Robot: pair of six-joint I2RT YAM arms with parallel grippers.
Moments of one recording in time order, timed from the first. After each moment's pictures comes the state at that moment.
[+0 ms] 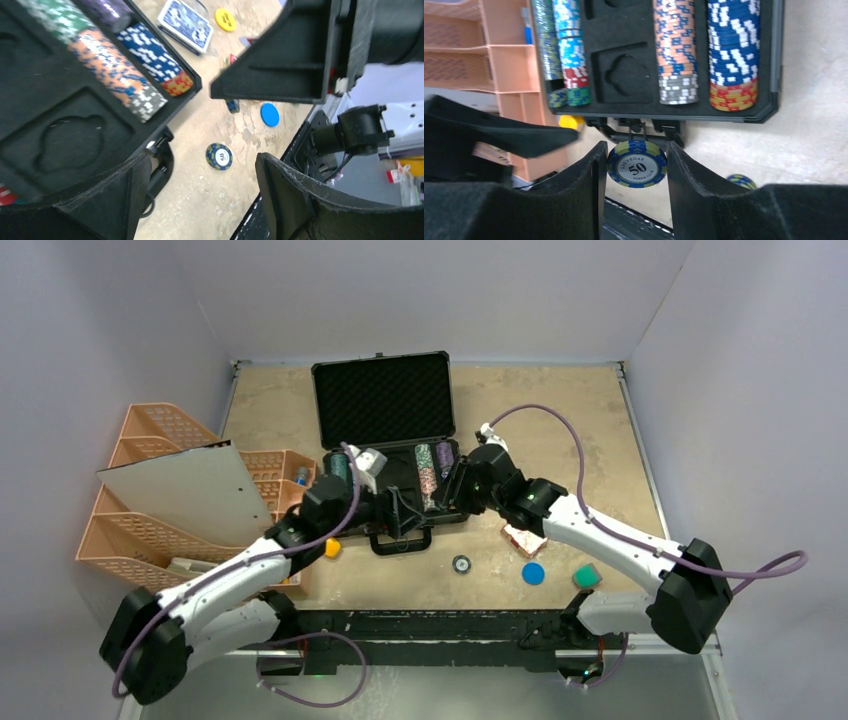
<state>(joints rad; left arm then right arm) -0.62 0.94 0.50 0.13 0.33 -0.52 0.80 1.27 0.92 -0.38 0.08 0.93</state>
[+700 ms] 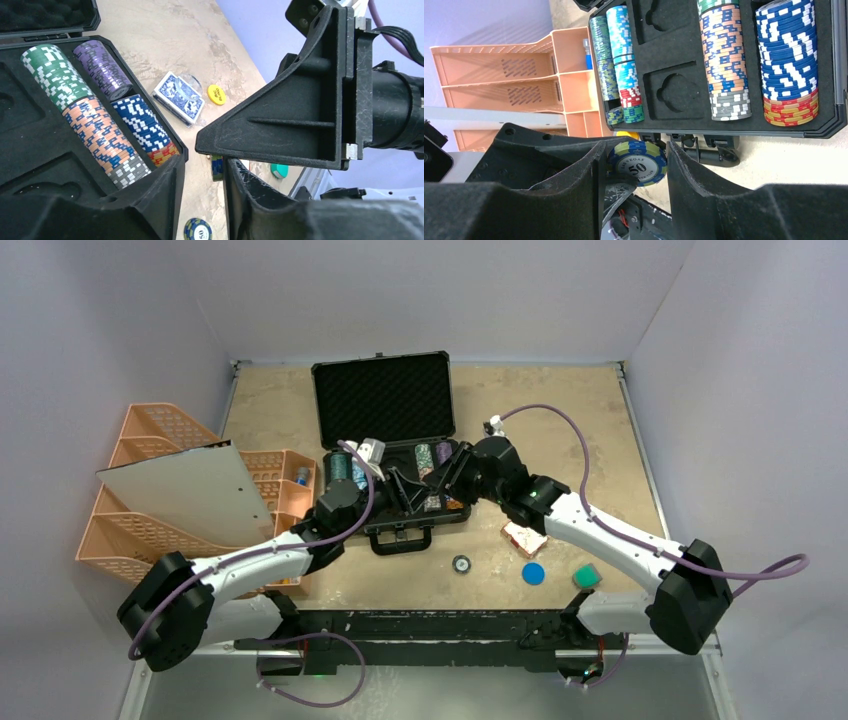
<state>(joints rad) -0.77 1.17 0.48 0.59 0.03 -0.68 0.77 1.27 0.93 -0.23 0.02 1.12</state>
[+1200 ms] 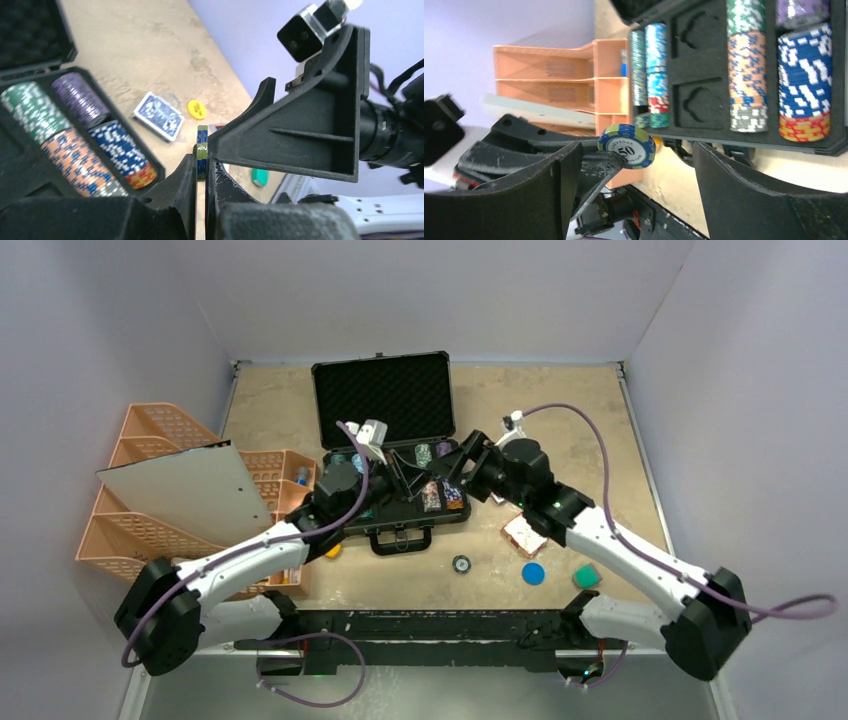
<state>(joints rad) -0.77 1.16 0.61 0.48 0.04 -0.69 0.71 1.17 0.85 -0.11 -0.06 1.11</state>
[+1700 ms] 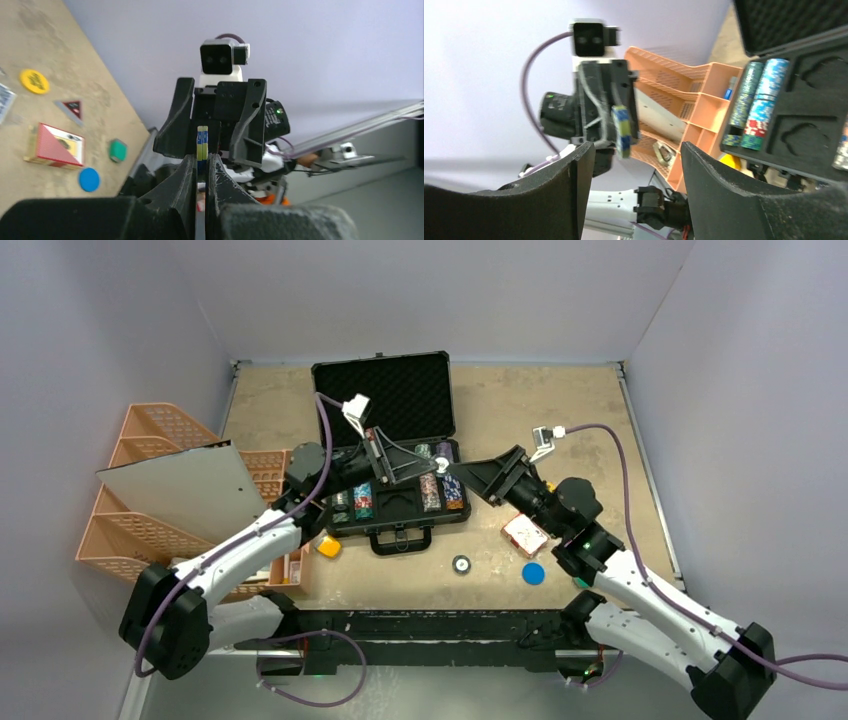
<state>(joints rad) -0.58 1.15 0.71 0.63 0.59 -1.24 0.70 0.81 0.58 0.29 -0.14 1.16</state>
